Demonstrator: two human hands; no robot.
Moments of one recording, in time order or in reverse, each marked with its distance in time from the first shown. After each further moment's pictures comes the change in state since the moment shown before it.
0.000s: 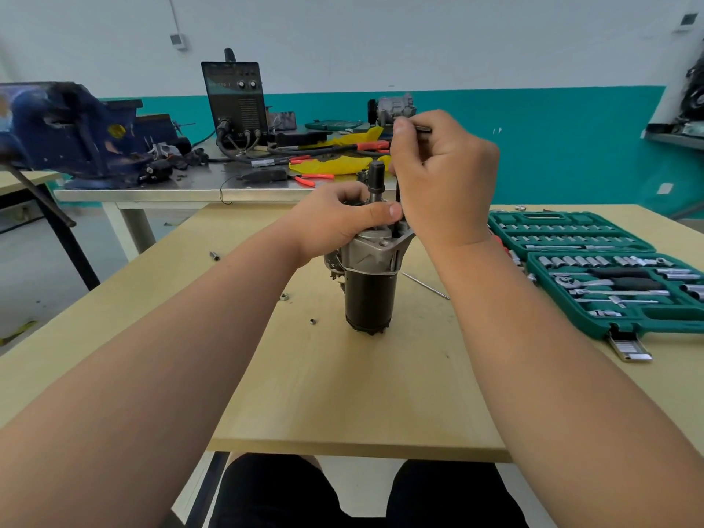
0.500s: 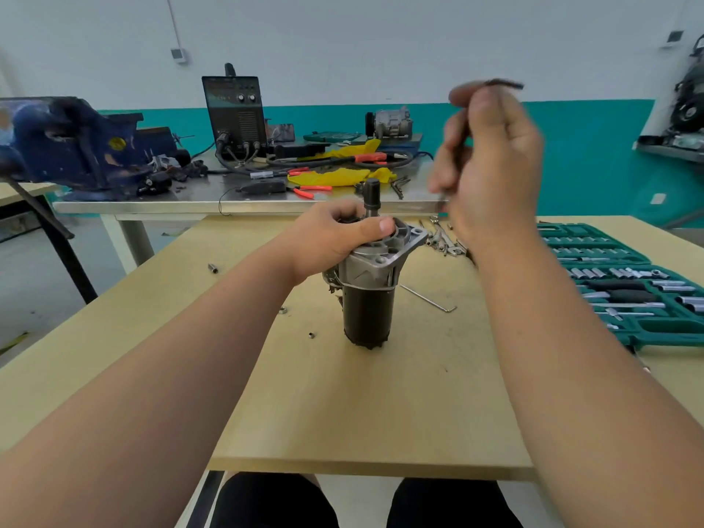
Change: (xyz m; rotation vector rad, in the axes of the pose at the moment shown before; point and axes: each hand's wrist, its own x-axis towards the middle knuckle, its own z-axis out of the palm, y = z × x) left_hand -0.010 0.002 -0.003 -0.050 -0.033 0.037; right_hand 0.023 0.010 -0.028 0.824 -0.249 0.495
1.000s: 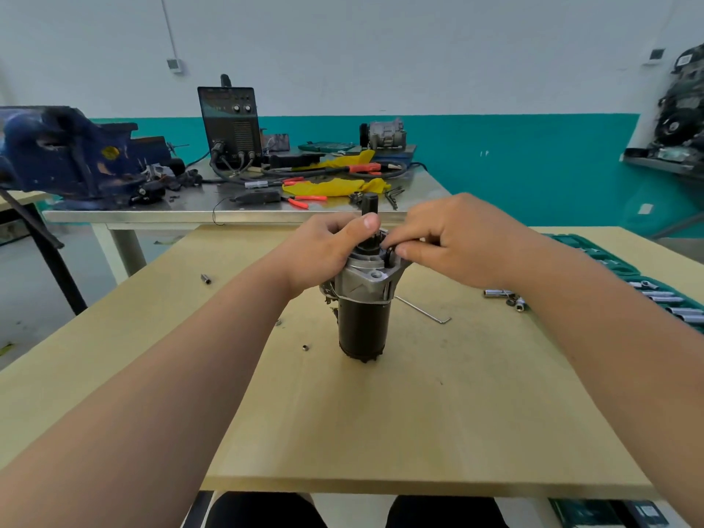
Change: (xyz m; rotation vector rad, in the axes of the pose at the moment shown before) left_hand 0.002 0.000 0.001 0.036 -0.029 0.042; right_hand -0.005 -0.008 -0.028 -1.114 -0.849 -0.046
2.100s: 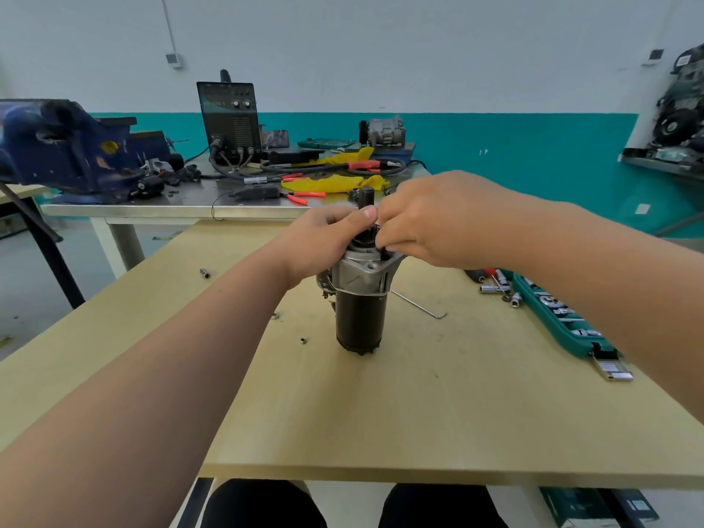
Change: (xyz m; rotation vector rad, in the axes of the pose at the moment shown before) left_hand 0.001 0.003 0.002 -0.011 0.067 -0.111; right_hand 0.016 -0.016 -0.019 -0.583 -0.177 -0.352
